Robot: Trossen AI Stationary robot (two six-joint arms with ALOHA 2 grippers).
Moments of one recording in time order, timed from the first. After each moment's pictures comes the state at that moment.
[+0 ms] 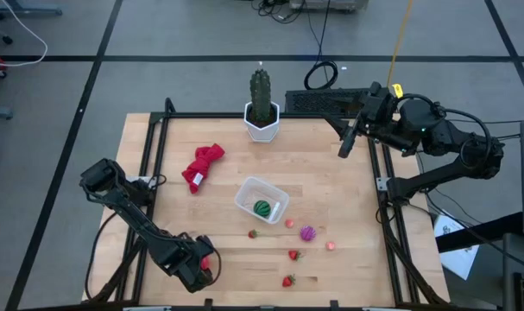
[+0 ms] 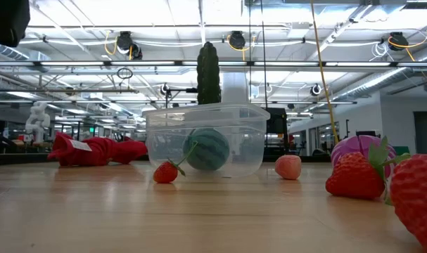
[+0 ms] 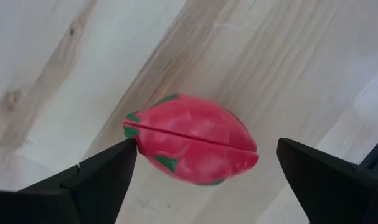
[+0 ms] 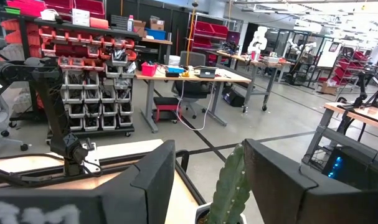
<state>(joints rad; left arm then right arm) -0.81 1.72 1.09 -0.75 -0.09 -1.44 0.03 1.06 1.46 -0.43 0.52 -0.12</state>
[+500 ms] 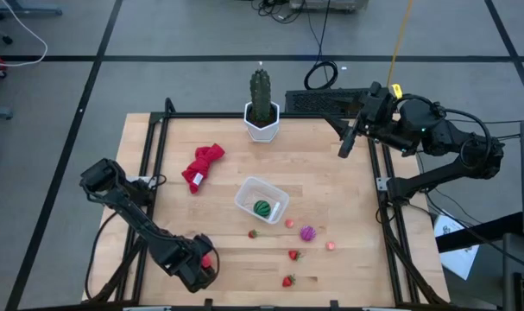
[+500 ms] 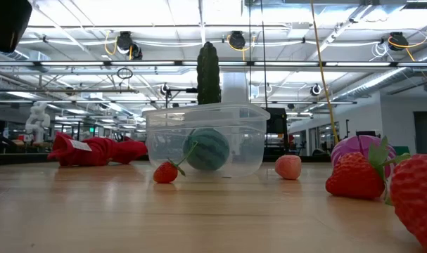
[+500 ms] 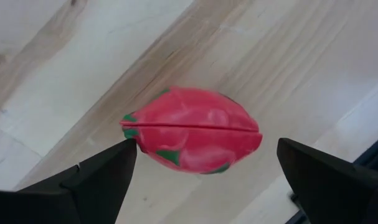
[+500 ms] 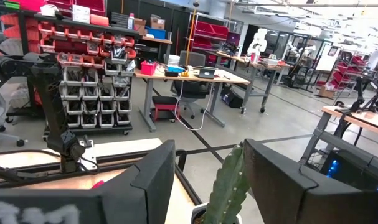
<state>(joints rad) -0.79 1.72 1.09 -0.73 -0.07 -1.61 0.03 1.06 1.46 -0.43 0.52 -0.14</state>
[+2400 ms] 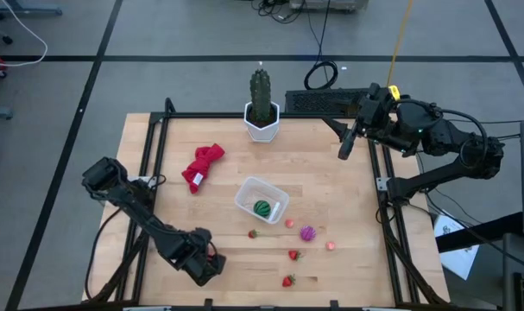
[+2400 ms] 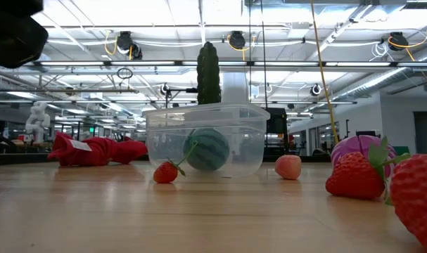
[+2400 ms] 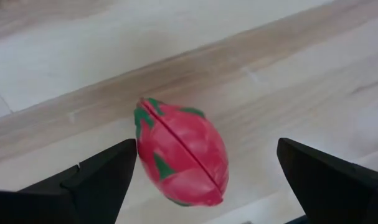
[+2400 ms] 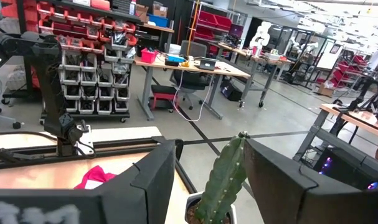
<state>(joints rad) -0.73 1.72 1.09 -0.72 -0.05 -1.99 0.03 1.06 1.46 -0.48 0.52 -0.17</state>
